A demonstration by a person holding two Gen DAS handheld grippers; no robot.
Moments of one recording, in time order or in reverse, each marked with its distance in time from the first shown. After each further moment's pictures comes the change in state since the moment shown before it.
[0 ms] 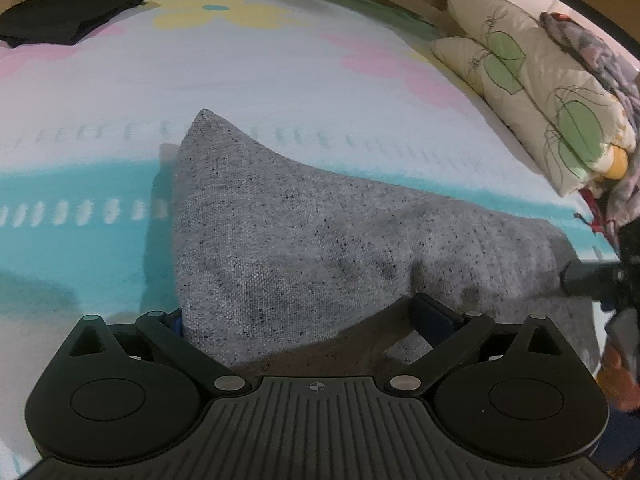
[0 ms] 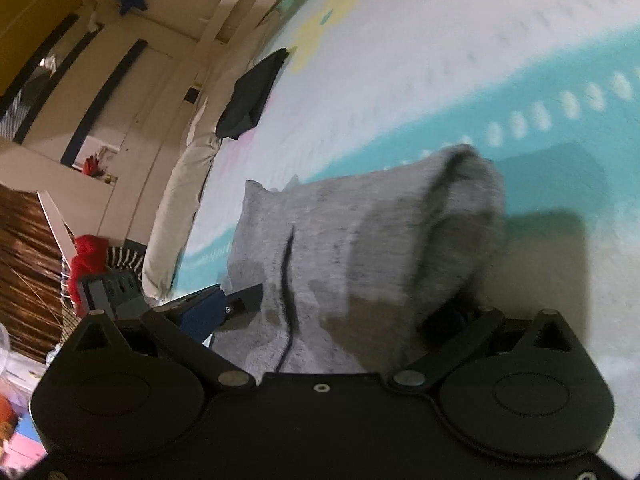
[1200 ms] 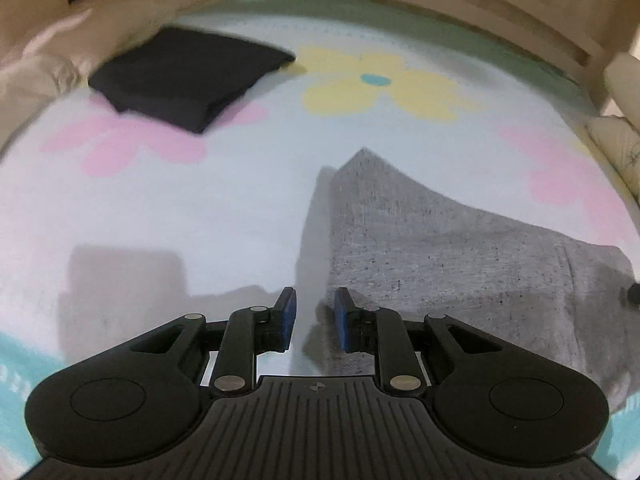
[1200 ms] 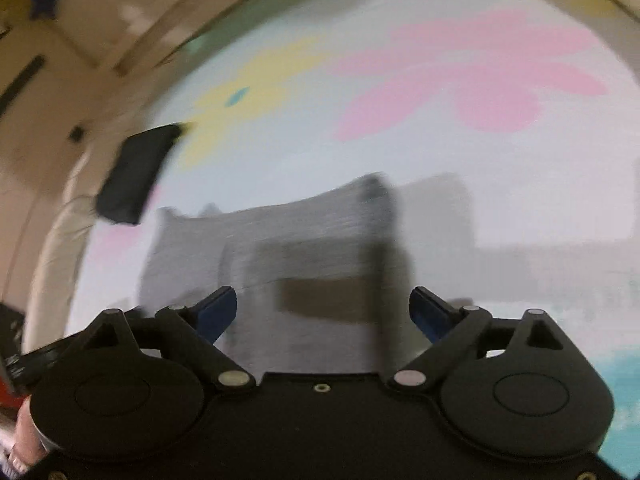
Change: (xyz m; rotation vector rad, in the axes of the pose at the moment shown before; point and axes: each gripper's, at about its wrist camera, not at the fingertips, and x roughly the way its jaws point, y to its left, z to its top) left arm 0.025 0.071 0.123 -0.102 -0.087 0.397; right arm 0.049 0.021 0.143 -0.032 -0.117 -0.451
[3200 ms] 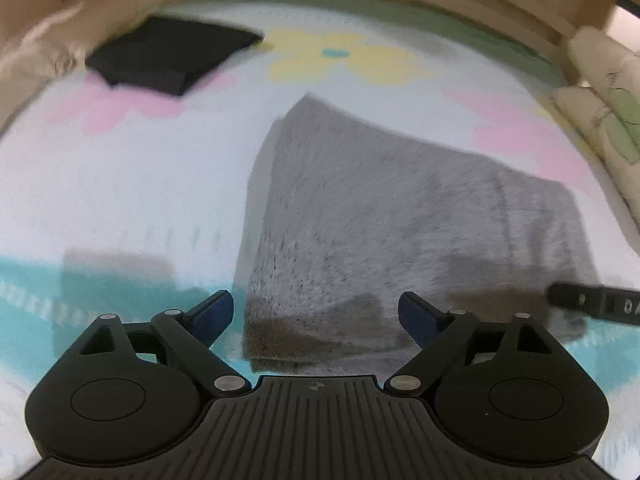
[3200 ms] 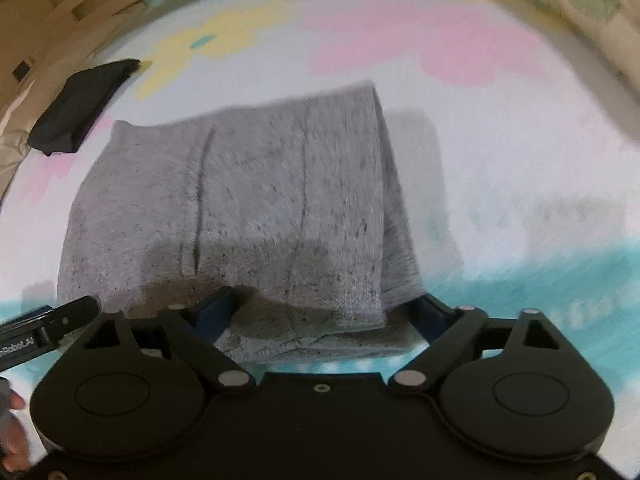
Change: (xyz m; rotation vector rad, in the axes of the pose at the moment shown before) left arm -0.053 -0.041 -0.046 0.004 0.029 -0.044; right arm -0.002 0.061 -0.066 -0.131 -0.009 -0.304
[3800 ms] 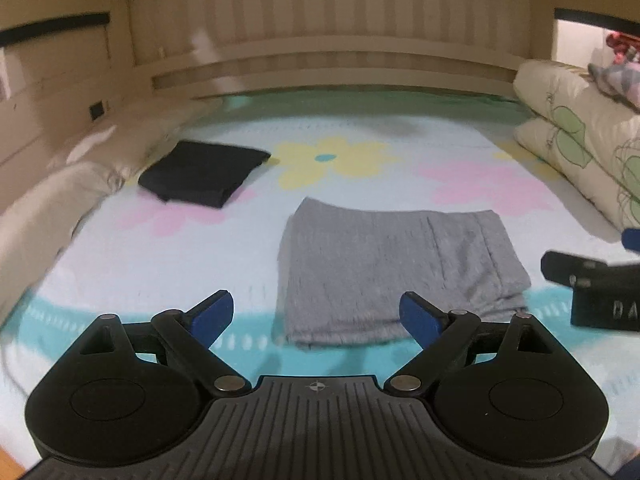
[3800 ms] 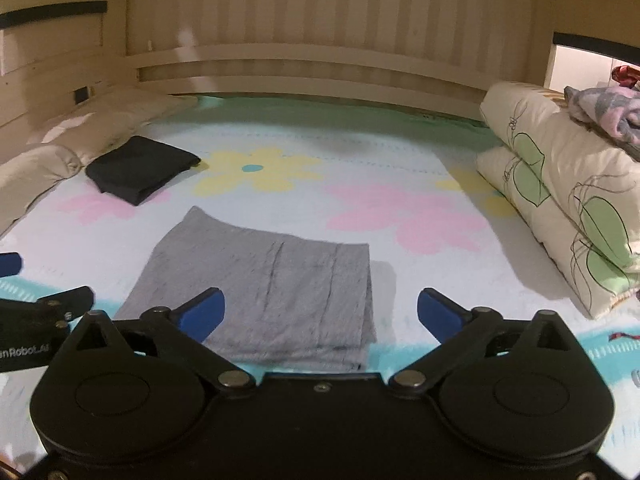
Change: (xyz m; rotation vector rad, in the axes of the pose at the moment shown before) left arm -0.139 -0.033 -0.054 0.131 -0.274 0.102; right arm -0.149 0.058 -0.067 -0.226 -0.431 -0.107
